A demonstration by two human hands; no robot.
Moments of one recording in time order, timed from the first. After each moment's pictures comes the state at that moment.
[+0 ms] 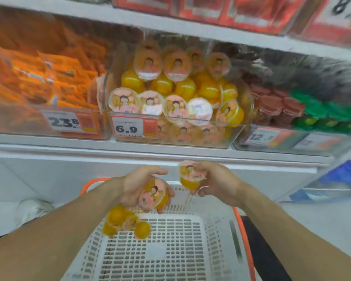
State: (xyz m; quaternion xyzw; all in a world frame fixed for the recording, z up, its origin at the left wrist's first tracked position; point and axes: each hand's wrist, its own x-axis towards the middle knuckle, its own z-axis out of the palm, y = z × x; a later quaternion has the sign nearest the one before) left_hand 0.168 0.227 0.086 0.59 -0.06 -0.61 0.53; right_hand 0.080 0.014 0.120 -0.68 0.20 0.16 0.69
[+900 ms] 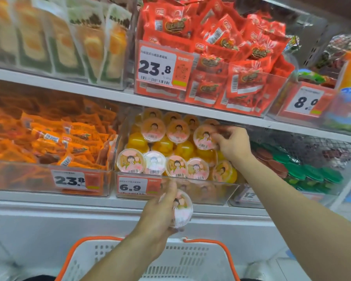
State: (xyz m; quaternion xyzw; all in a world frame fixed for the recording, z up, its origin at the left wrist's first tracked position) left_hand 0.138 0.189 0.187 0.55 0.06 -0.31 0.78; right_hand 0.210 -0.040 0.263 -0.87 0.17 -0.31 0.35
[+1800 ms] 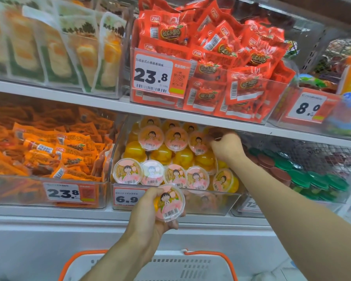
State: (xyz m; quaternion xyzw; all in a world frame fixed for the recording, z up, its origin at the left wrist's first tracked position) left_hand 0.155 0.197 0.203 0.45 0.04 -0.27 0.85; right_hand 0.236 -0.040 0.267 -0.91 0.18 -0.25 0.29
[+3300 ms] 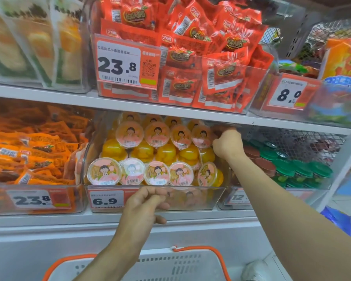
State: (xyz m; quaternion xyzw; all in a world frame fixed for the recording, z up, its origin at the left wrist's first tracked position) left_hand 0.159 0.174 0.189 0.62 -0.03 -0.18 0.76; right_hand 0.214 -0.071 0.271 -0.89 0.30 -0.22 0.25
